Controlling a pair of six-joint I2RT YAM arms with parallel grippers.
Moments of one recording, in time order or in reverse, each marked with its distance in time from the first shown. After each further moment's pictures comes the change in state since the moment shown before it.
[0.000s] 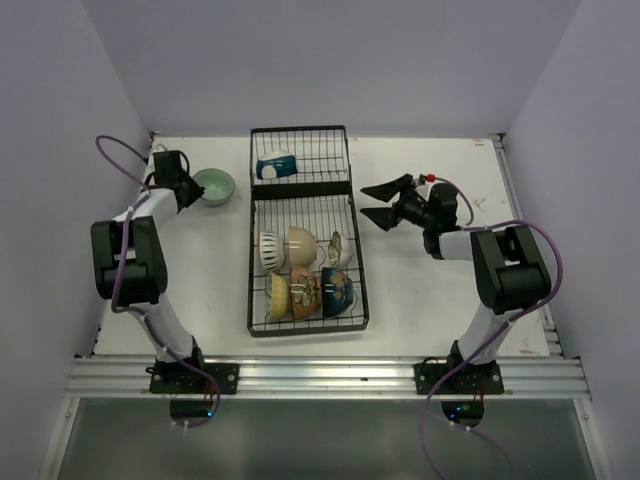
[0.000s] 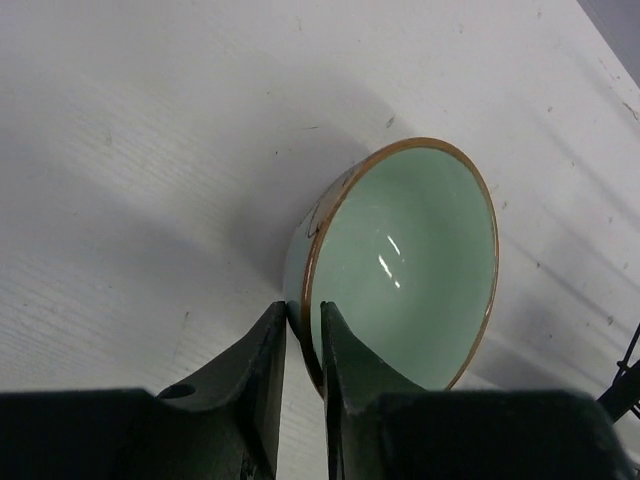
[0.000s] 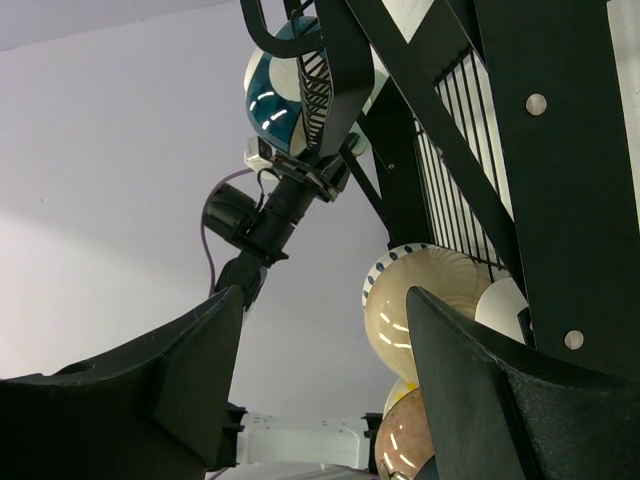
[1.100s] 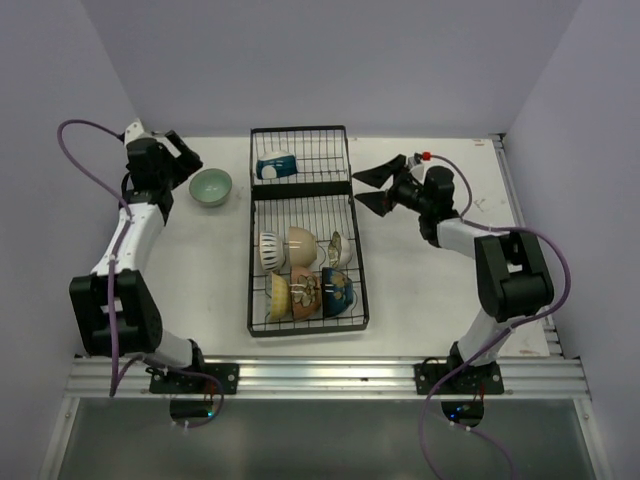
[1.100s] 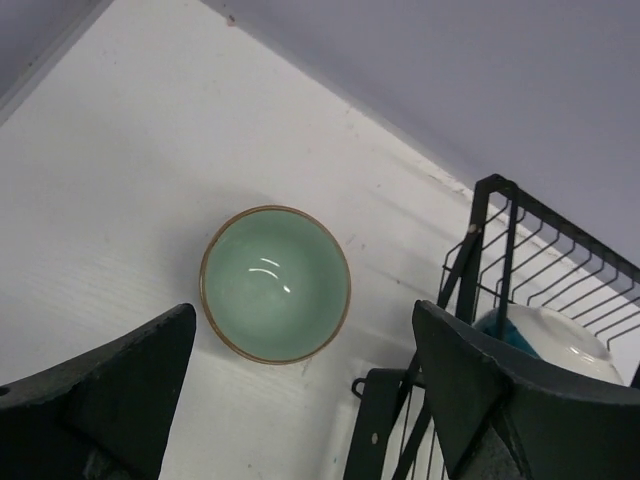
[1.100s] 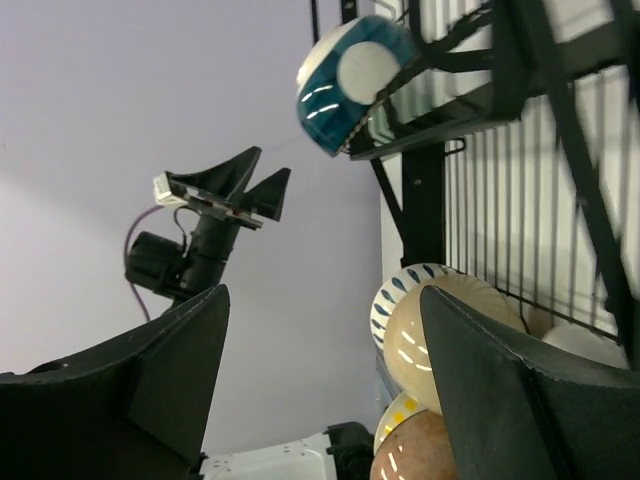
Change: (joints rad) left arm 0.004 -0.323 -0.067 0.066 0.033 0.072; right arm 0.038 -0.050 0.129 -0.134 0.029 -0.139
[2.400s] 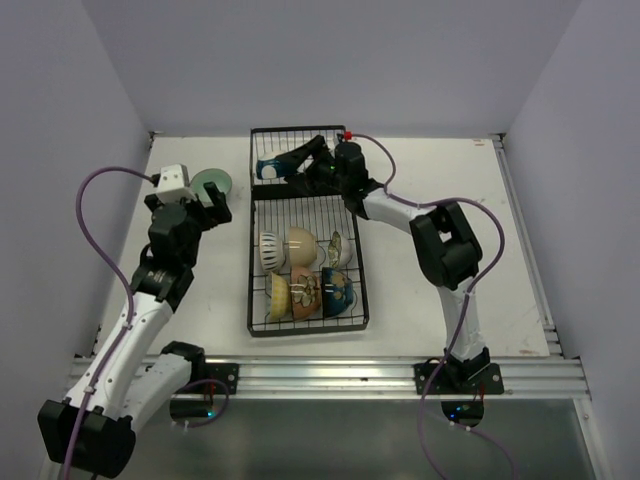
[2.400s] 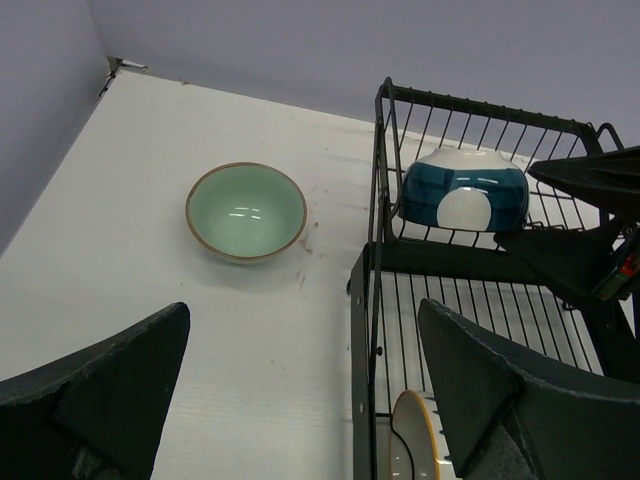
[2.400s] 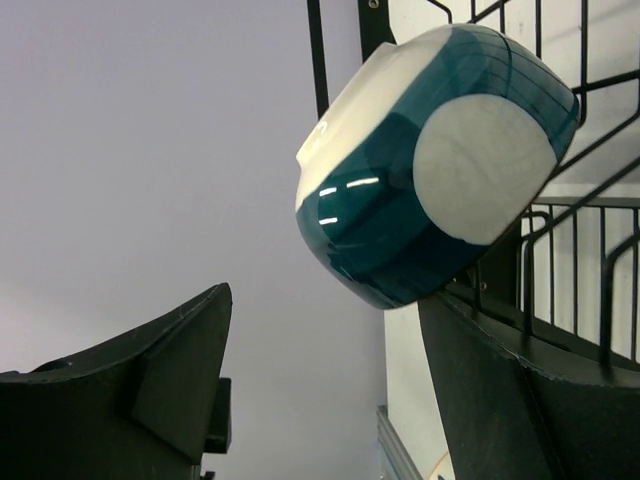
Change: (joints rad) left arm -0.363 -0.669 -0.424 0.018 -0.277 0.274; right arm 0.367 0.412 0.641 -0.270 0.359 -0.014
